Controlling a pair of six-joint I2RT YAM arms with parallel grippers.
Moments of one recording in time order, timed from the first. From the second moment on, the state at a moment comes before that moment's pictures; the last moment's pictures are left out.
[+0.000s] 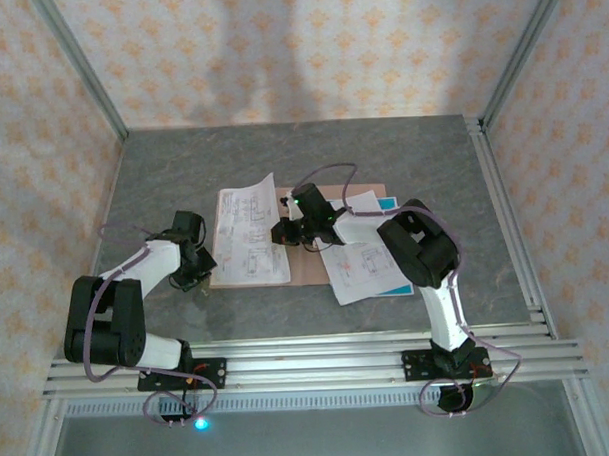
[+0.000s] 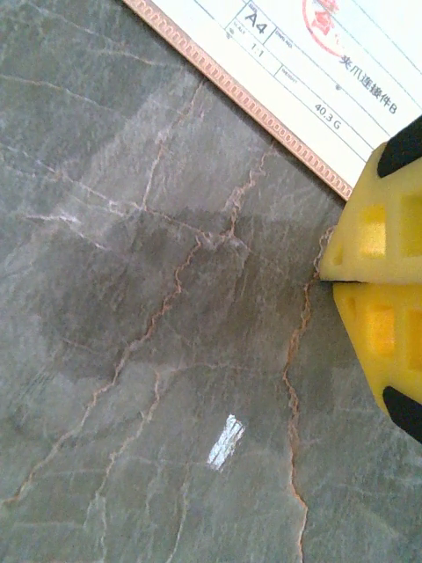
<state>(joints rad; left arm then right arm) -0.03 1.42 0.68 -0.65 -0.02 -0.75 0.72 2.09 1.26 0.06 -0.51 0.67</state>
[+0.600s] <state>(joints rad) -0.03 1.42 0.68 -0.65 -0.02 -0.75 0.72 2.10 1.30 -0.03 -0.53 0.62</state>
